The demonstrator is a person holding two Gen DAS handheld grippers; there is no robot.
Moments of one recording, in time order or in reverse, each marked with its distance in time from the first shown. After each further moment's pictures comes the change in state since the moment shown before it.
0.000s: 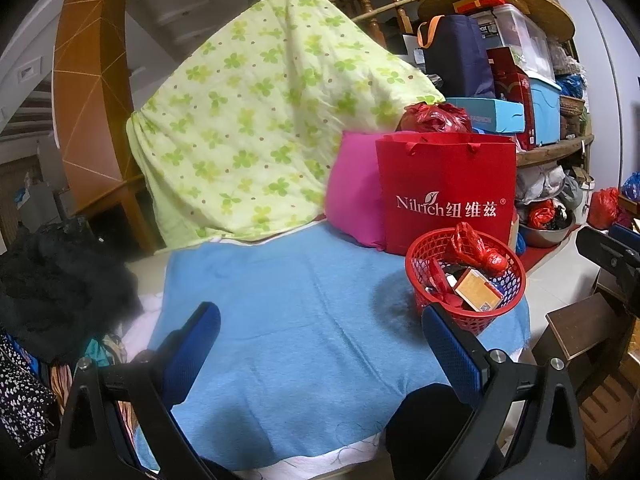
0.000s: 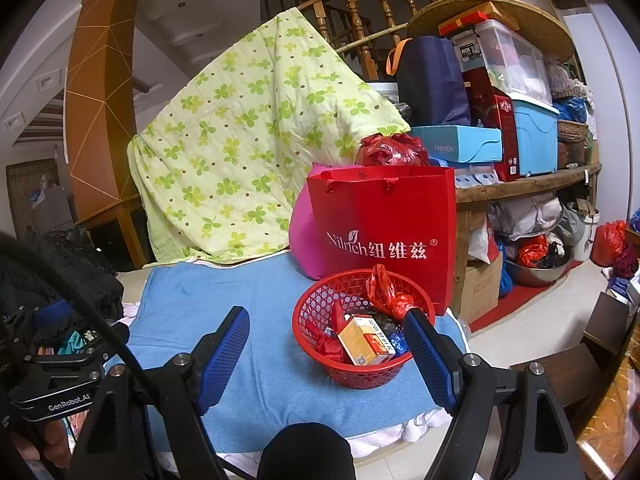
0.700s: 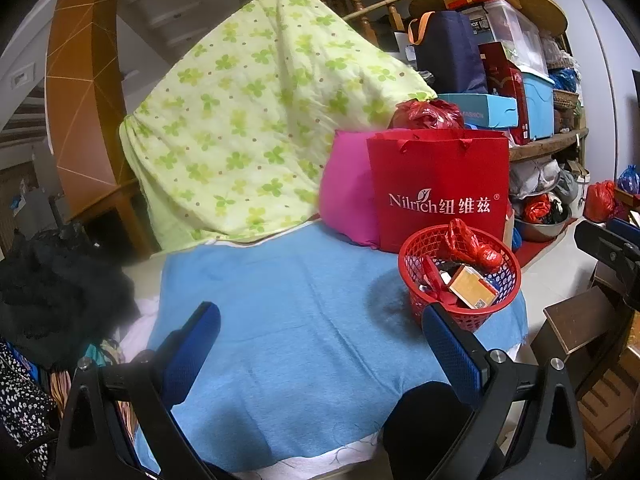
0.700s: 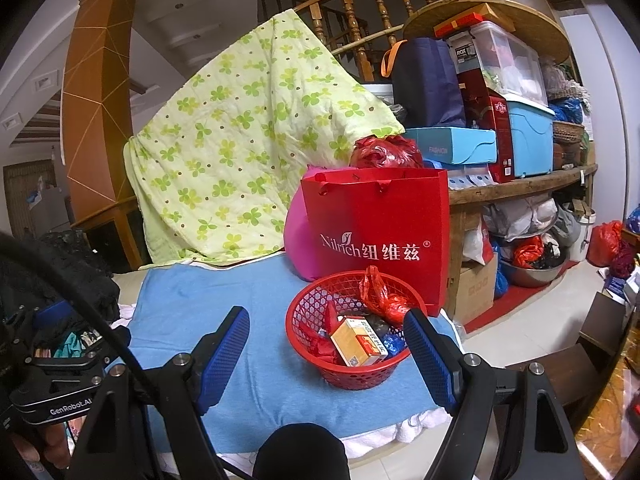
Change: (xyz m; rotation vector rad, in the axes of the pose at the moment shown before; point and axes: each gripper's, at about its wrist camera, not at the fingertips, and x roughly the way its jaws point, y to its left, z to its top) left arm 0.002 -0.004 0.000 0.020 0.005 -0.018; right arm -0.003 -0.007 0.004 0.005 -0.001 -0.012
